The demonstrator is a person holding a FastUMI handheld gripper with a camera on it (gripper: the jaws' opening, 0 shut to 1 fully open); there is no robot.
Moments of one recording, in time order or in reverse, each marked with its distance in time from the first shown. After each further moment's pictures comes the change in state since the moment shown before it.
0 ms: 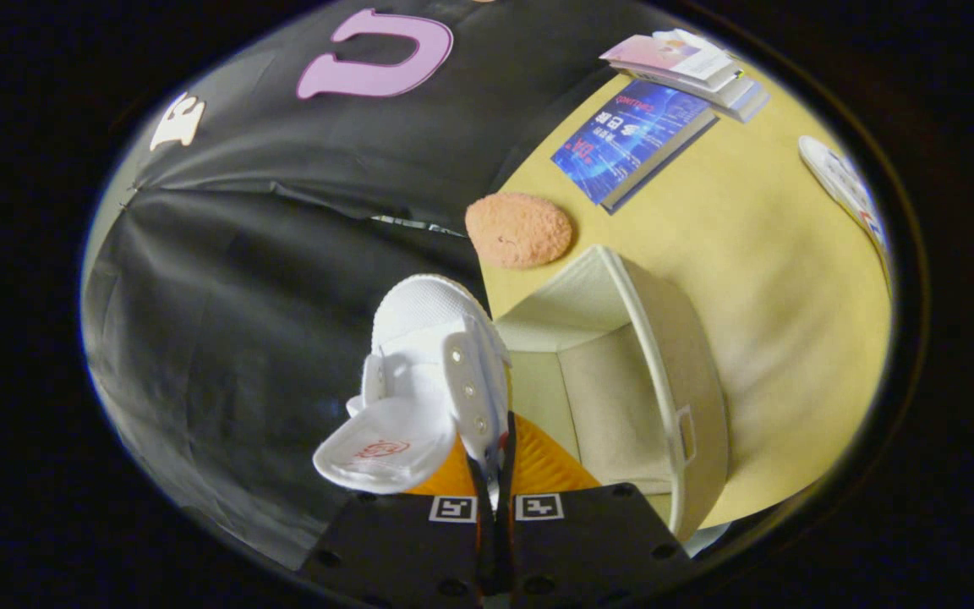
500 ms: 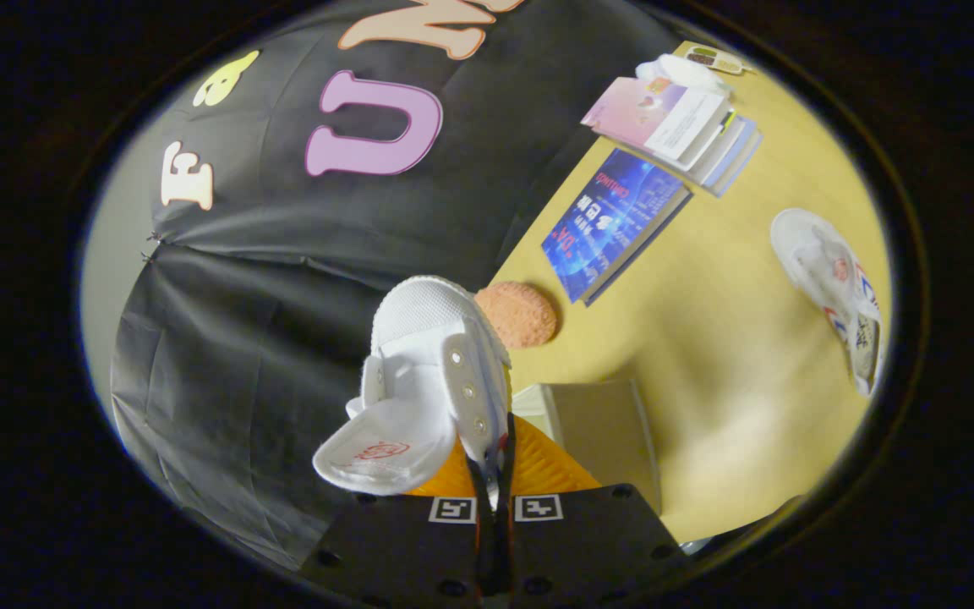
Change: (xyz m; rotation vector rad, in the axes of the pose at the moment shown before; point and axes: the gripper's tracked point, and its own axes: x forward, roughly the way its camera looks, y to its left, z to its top) arm -0.094 -0.015 0.109 0.072 -0.090 0.146
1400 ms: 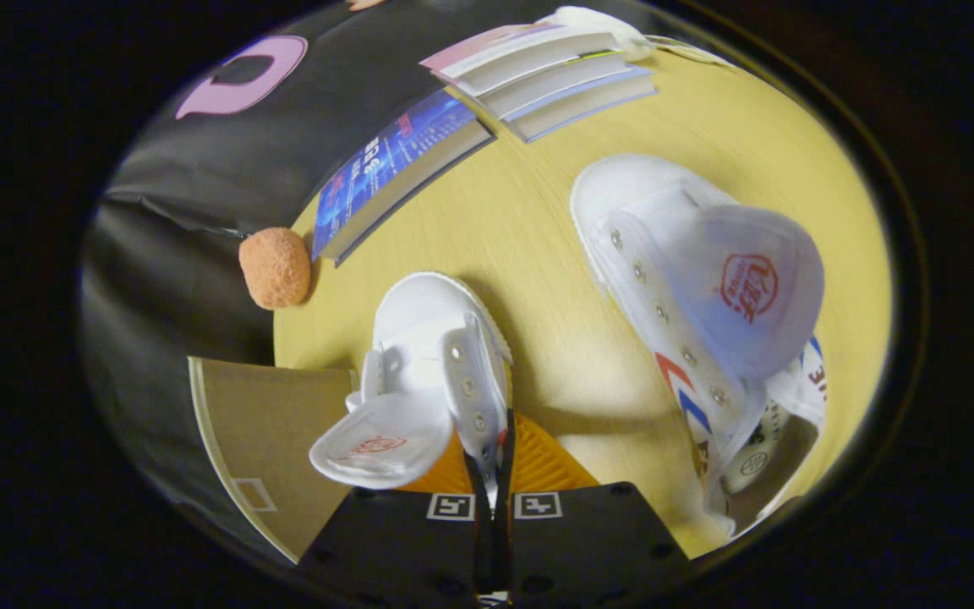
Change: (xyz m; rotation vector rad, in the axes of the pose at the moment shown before) arm 0.010 -0.271 0.024 -0.093 0.120 -0.510
